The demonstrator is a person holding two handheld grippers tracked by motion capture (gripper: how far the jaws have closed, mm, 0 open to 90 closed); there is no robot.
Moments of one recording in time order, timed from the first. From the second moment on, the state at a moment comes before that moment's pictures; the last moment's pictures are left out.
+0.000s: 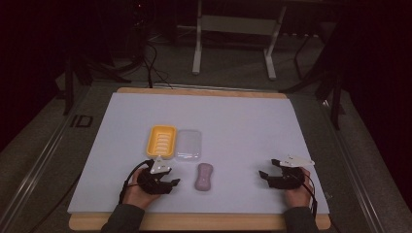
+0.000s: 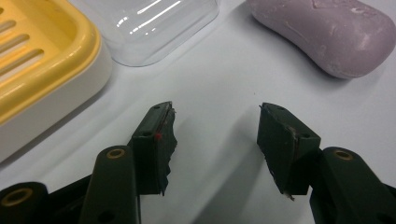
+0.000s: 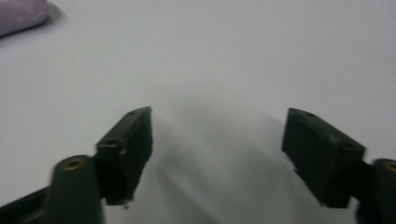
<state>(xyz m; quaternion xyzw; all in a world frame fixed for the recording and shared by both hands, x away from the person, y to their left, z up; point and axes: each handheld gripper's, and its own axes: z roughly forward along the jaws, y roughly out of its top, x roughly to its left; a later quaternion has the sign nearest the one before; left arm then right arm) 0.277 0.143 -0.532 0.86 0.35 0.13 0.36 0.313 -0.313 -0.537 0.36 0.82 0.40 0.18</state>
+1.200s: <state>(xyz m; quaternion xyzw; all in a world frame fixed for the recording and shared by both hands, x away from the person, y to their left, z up) 0.285 0.133 -0.508 0.87 0.35 0.11 0.32 0.311 -0.309 -0.537 0.36 0.83 0.39 0.20</state>
